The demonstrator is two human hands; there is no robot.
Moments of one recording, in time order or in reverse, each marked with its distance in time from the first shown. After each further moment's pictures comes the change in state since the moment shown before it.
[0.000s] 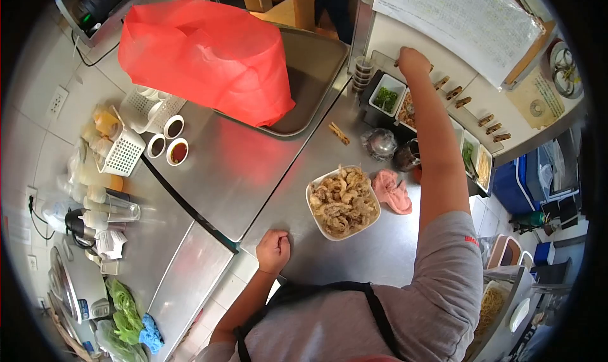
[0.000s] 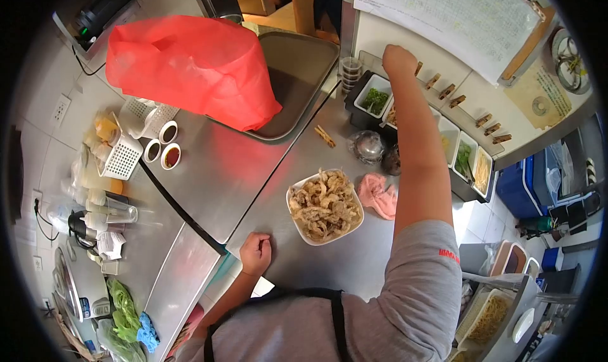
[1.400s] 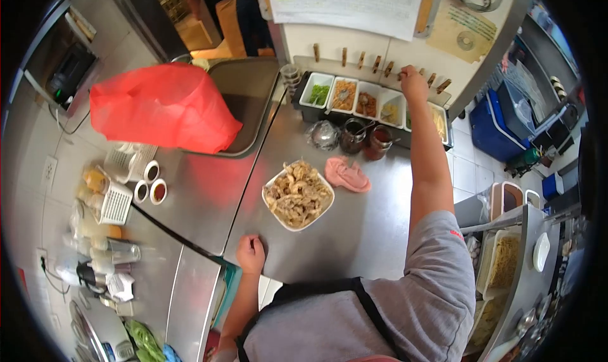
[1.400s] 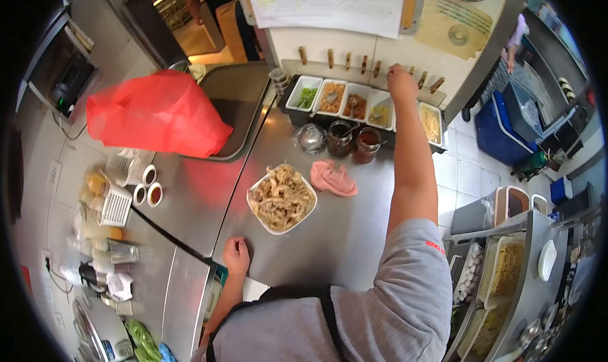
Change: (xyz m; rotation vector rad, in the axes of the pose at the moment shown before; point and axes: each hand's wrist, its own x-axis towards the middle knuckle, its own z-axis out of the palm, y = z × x) left_hand -0.007 -0.002 0.004 0.082 -0.009 0.062; right_hand -0.128 0.191 0.002 0.349 0.191 0.500
